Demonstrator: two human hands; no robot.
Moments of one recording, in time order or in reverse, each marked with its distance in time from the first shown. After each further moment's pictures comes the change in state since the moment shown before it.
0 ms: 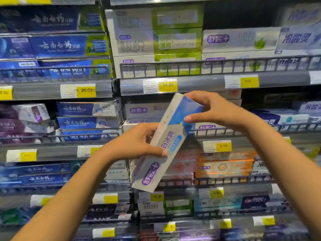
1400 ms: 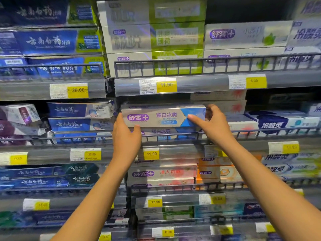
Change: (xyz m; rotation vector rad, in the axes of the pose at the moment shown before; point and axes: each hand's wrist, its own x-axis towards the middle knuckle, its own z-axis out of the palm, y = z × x) left_hand 0.042 -0.058 0.024 -0.103 0.913 -0.307; right_hand 0.026 0.095 0.020 -0.154 0.651 0.229
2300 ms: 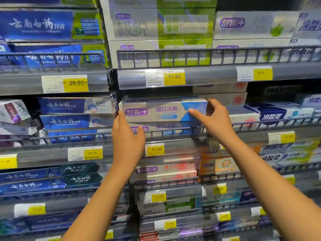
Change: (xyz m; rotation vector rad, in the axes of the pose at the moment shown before) left_hand -0.008 -0.011 -0.011 0.139 -0.050 0.075; right_hand -0.007 -0.009 0.019 -0.044 0.076 0.010
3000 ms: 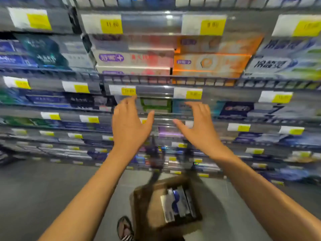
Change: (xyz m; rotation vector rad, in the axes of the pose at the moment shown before) left_hand -0.257 -0.031 0.115 0.466 -0.183 -0.099; right_hand -0.232 0.196 -0.051 -0.184 -0.496 -0.042
